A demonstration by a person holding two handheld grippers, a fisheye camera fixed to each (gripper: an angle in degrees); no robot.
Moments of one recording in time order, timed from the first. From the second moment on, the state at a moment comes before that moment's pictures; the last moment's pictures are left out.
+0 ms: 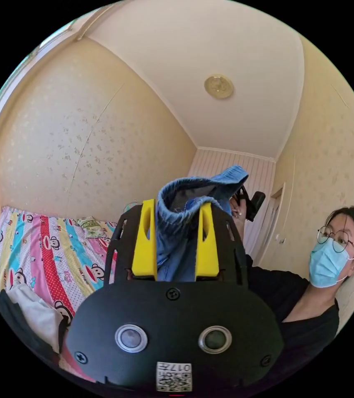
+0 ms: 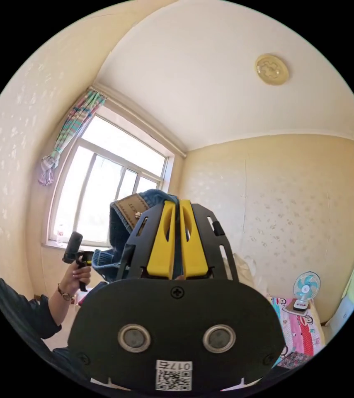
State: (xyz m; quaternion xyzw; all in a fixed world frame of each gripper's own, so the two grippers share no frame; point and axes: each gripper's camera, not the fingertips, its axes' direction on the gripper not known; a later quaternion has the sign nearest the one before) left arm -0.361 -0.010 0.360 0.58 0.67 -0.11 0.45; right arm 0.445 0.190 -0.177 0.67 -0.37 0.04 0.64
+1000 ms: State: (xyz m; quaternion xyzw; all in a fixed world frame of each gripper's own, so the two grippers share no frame) left arm -0.413 0.144 0.292 0.69 0.63 -0.25 0.26; right arm 0.575 0.307 -0.296 0.68 -0.37 0.03 0.63
